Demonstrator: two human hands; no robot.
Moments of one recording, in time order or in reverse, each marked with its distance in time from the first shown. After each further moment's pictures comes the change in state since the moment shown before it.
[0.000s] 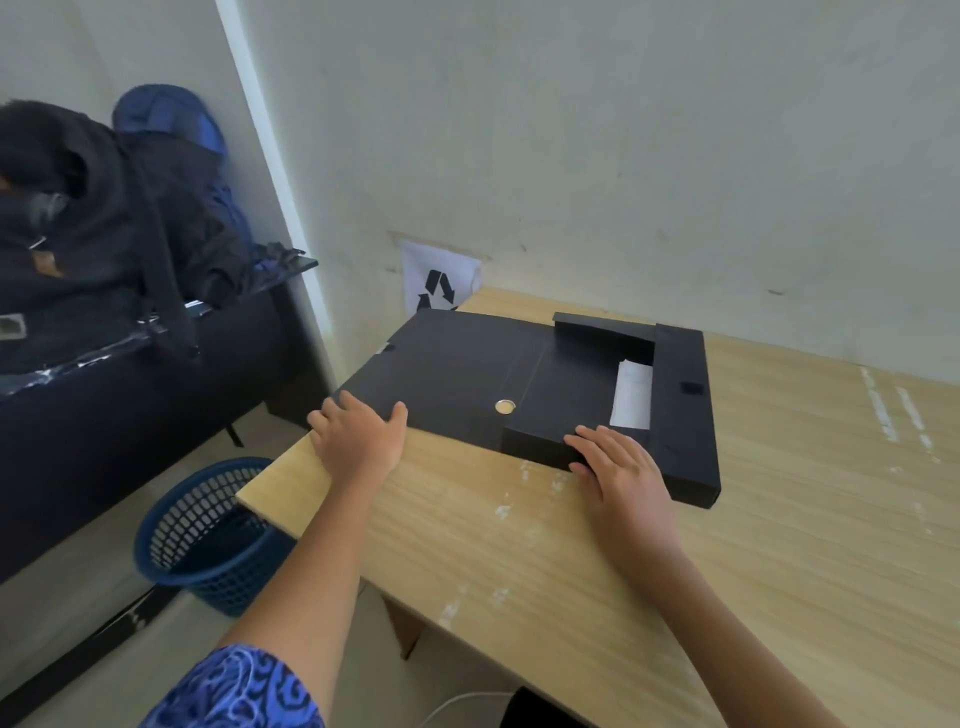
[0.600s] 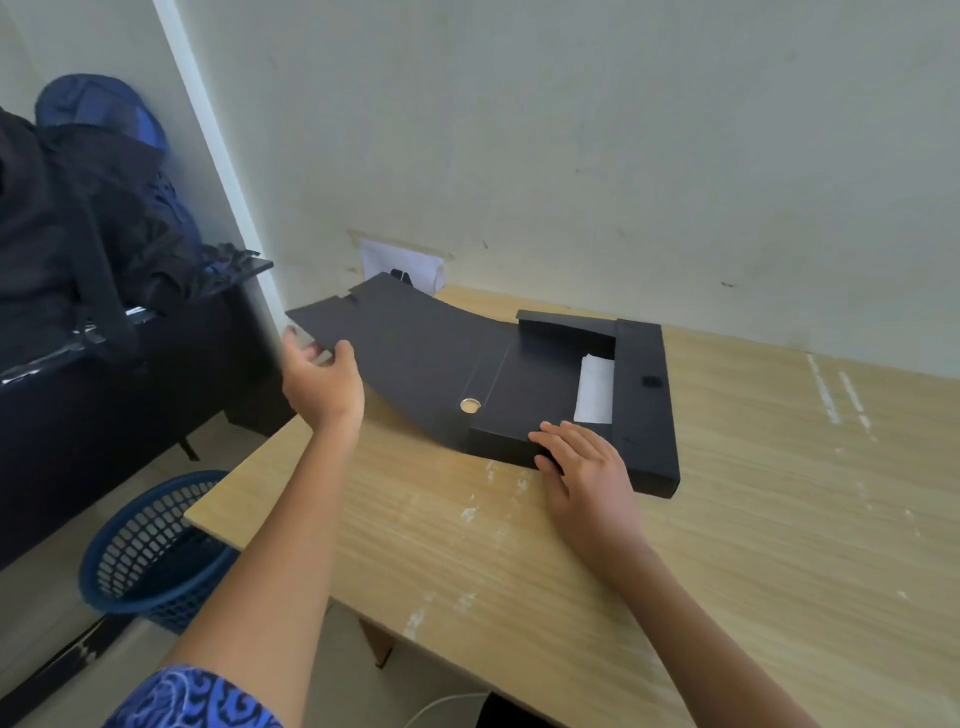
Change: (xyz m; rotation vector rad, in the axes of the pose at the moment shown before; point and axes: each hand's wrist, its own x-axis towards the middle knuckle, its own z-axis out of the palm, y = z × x) left_hand 0.016 0.055 -0.031 -1.055 0.224 -0.107; right_hand 0.001 0.003 0.002 0.033 0.028 0.005
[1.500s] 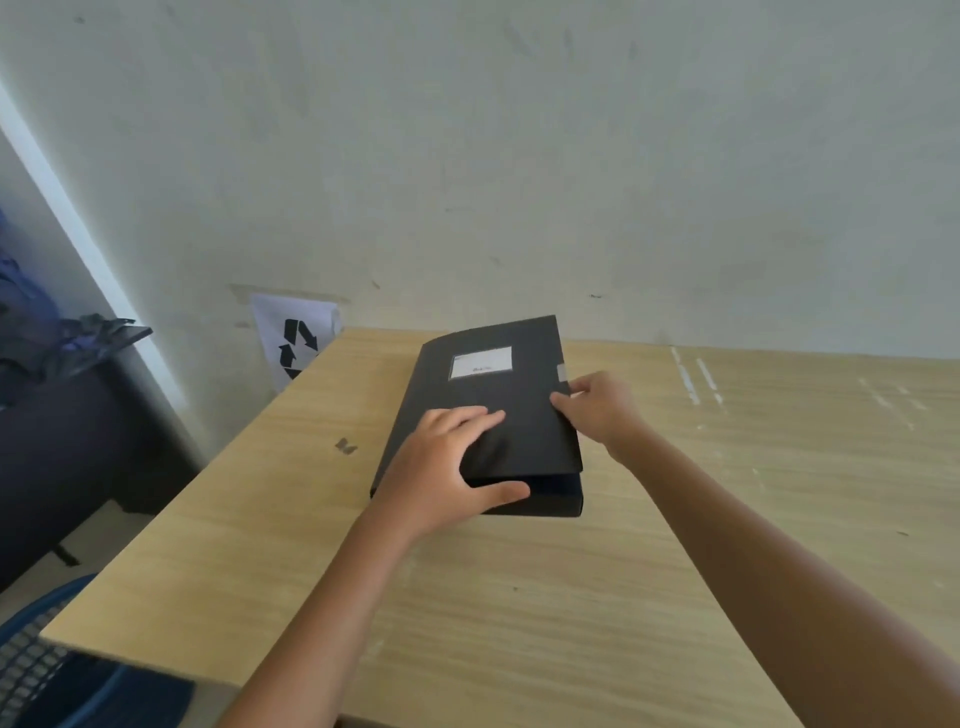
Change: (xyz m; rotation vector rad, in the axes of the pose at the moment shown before) left_hand -0.159 0.031 0.055 0.591 -1.122 0.851; right_hand 0.071 0.093 -0.108 0.348 -0.035 0.696
